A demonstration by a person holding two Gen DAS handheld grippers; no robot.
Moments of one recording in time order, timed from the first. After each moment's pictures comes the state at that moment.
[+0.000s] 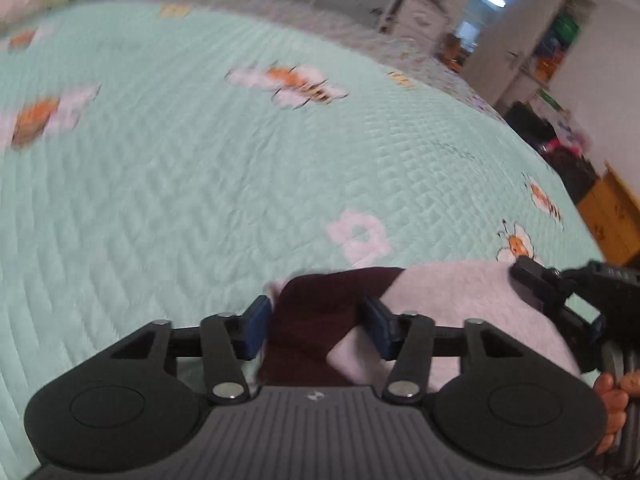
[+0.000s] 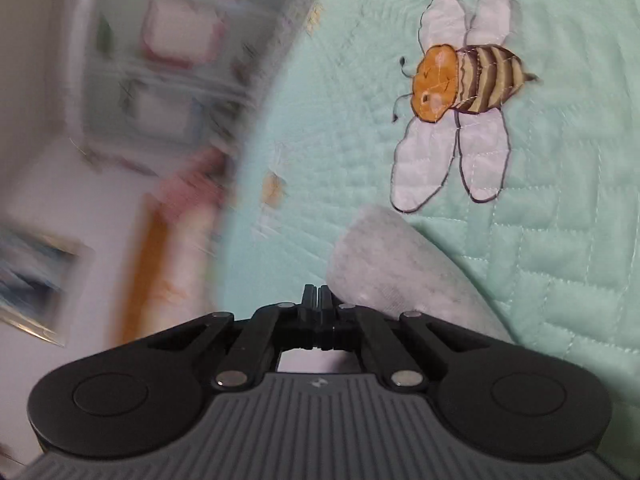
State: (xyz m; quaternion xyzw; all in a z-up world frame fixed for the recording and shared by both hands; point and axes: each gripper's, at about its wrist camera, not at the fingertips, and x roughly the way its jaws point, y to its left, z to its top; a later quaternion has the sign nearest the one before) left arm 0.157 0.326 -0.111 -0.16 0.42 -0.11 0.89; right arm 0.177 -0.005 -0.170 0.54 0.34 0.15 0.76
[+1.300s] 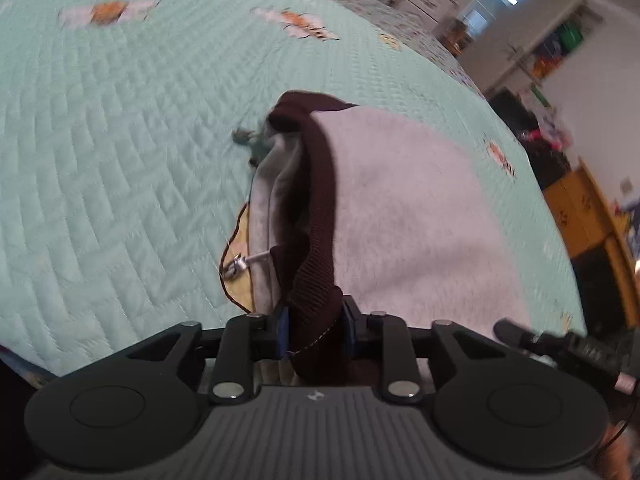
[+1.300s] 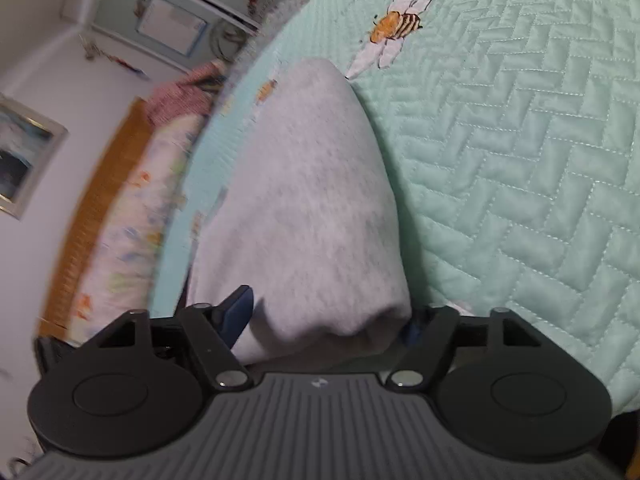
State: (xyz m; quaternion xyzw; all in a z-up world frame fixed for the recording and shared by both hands) left arm 0.010 0.341 -0.103 -0.23 0.46 -0.13 0.85; right arm -0.027 -0.033 -0.145 0.39 0.42 0.15 0.80
